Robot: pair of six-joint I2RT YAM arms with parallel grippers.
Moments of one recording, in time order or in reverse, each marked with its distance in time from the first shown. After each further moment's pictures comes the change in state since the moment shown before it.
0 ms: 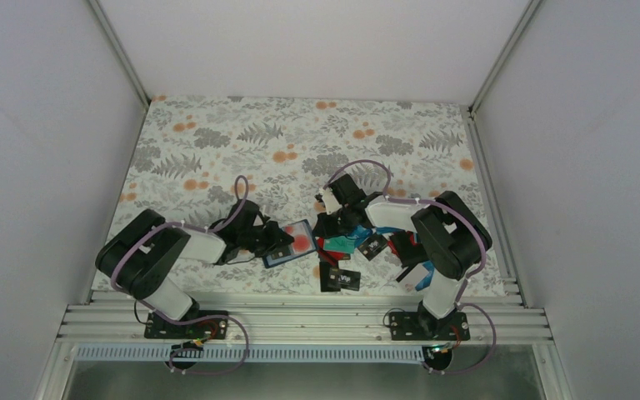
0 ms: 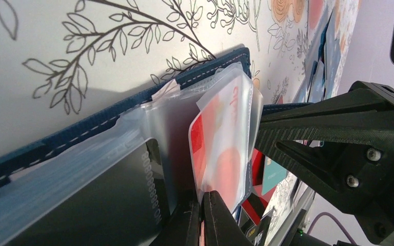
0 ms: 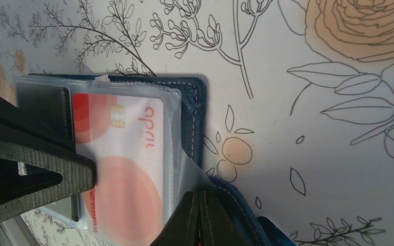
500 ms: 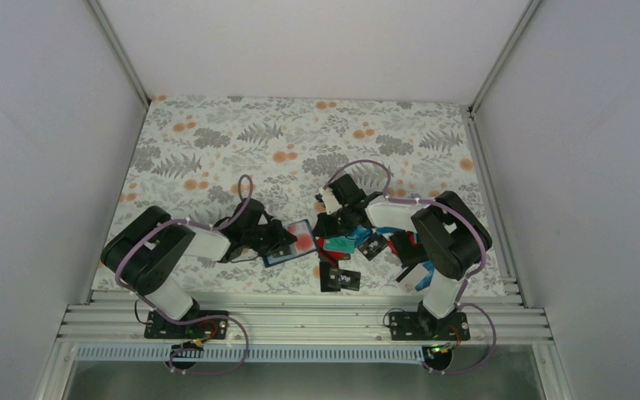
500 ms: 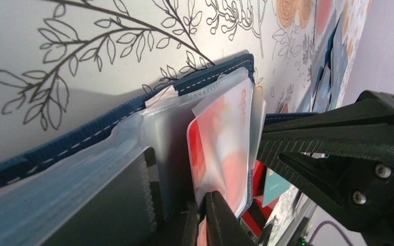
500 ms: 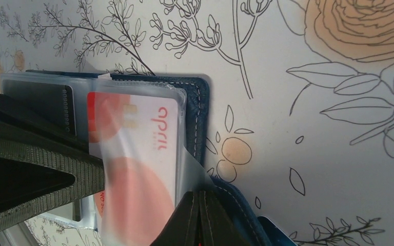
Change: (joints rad) left arm -0.032 0.038 0.040 -0.008 -0.039 -0.036; right arm 0.000 0.000 0.000 0.000 0.000 0.000
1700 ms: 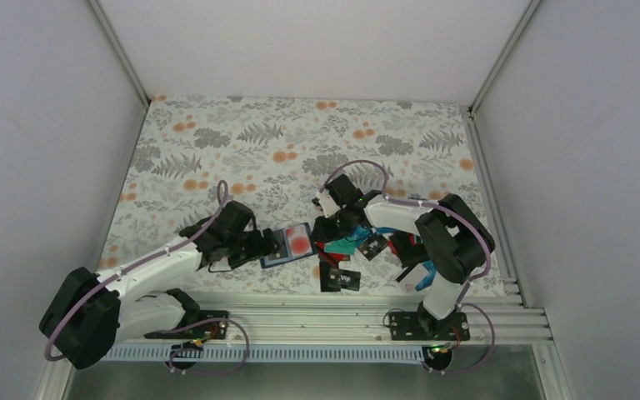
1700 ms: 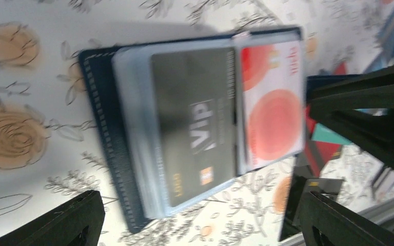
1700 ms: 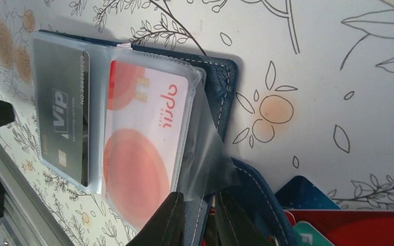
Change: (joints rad) left arm -0.028 -0.504 0.097 -0.869 -0.256 0.188; right arm 0.029 -0.031 0.033 -0.119 -0.015 -0.038
